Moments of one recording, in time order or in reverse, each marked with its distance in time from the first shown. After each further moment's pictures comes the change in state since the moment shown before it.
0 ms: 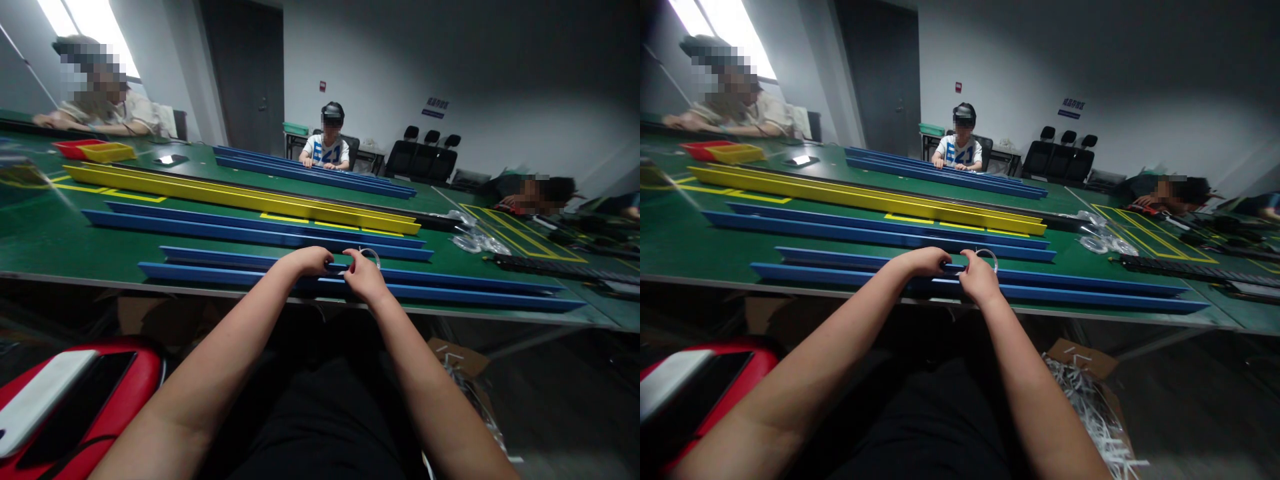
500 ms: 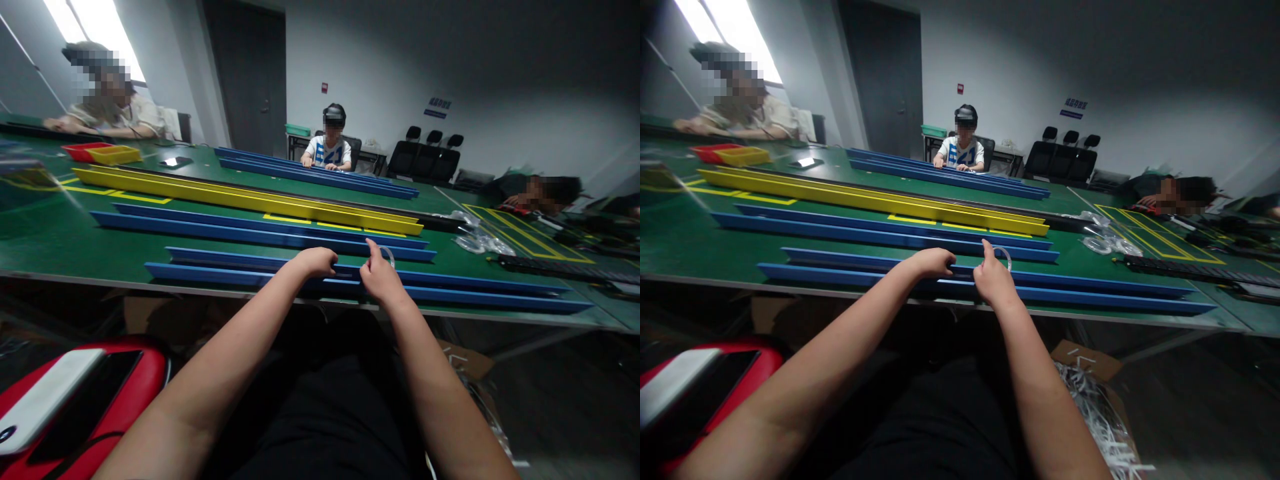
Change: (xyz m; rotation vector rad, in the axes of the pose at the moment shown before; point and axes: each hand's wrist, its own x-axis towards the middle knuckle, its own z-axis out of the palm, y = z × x) left_hand -0.001 0.016 -0.003 0.084 0.027 -0.098; right_hand -0.010 0.005 -0.029 -0.071 0.044 0.044
